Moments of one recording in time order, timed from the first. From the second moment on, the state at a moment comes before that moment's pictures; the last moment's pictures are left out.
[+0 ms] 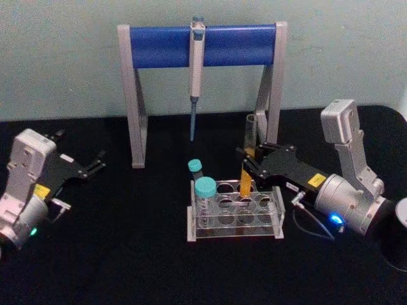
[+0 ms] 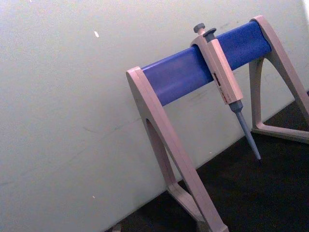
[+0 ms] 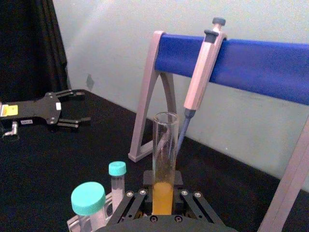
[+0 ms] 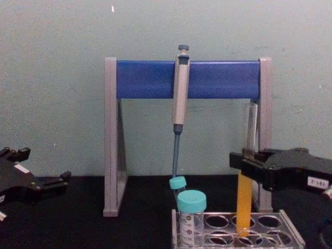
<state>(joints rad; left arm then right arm) -0.20 0.60 0.45 -1.41 -0.25 -0.12 0.03 0.22 0.45 -0.40 -1.53 0.42 0.06 0.44</state>
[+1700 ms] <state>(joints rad) -0.20 0.60 0.45 -1.41 -0.25 -0.12 0.03 0.21 0.42 -0.41 -1.47 0.41 0.08 0.43</state>
